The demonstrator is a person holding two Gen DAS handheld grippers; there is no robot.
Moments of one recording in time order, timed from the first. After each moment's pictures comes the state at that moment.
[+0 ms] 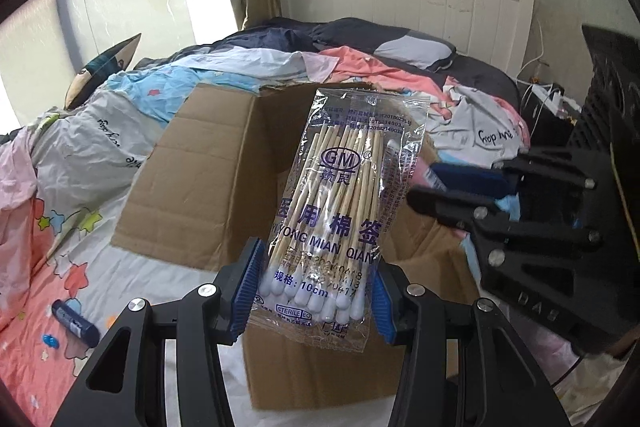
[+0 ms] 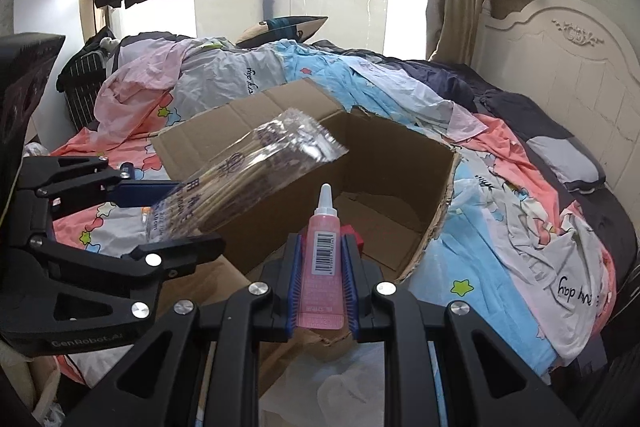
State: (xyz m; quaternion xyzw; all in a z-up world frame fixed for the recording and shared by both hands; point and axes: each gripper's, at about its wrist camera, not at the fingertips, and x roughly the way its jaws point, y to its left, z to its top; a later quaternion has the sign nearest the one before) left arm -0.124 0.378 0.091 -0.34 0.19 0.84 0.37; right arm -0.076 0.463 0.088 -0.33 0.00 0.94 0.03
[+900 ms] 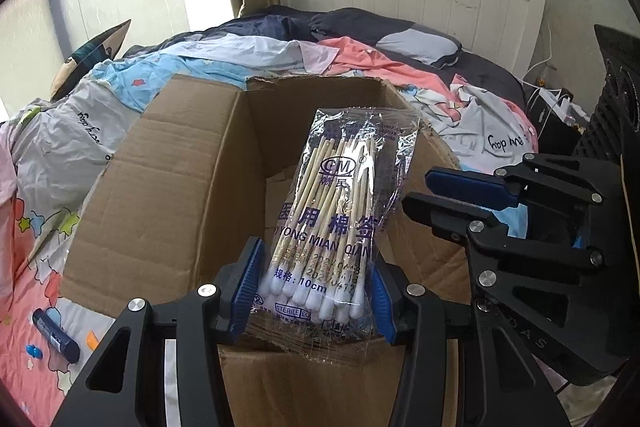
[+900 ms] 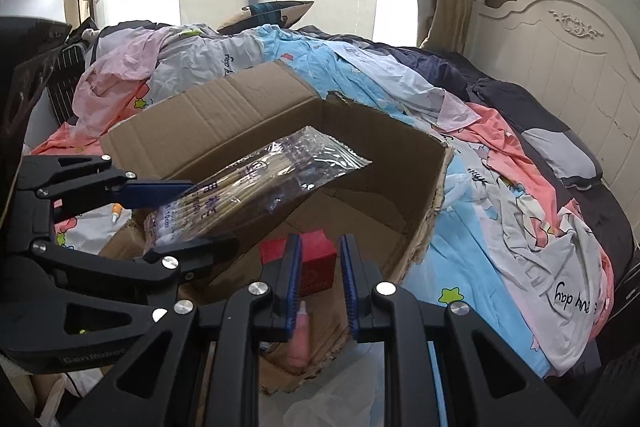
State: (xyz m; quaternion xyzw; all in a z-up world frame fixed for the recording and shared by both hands) left arm -0.158 0.413 0.072 -0.37 0.18 0.83 0.38; right arm -0.108 0.485 0.074 -0.36 -0.02 0.93 0.05
